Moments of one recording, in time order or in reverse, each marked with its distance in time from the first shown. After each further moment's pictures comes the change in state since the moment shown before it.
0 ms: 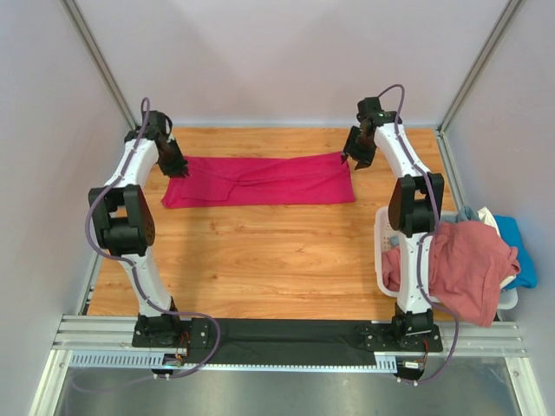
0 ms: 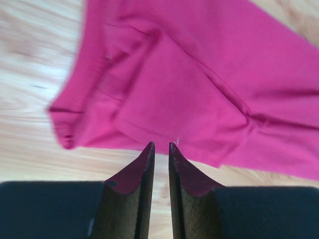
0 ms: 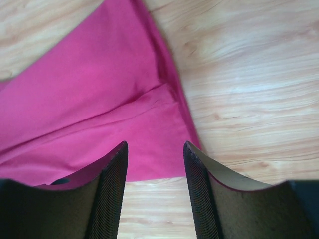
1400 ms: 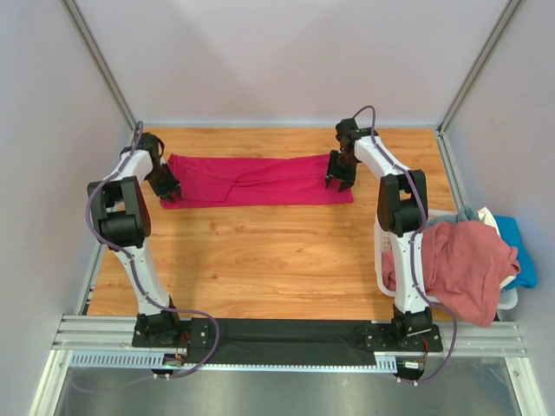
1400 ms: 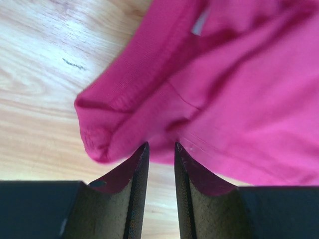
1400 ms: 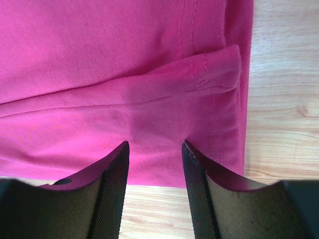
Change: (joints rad) left arm 0.083 0.082 -0.132 0.008 0.007 -0.017; right arm 0.093 0.055 -0.152 0.040 -0.074 -0.051
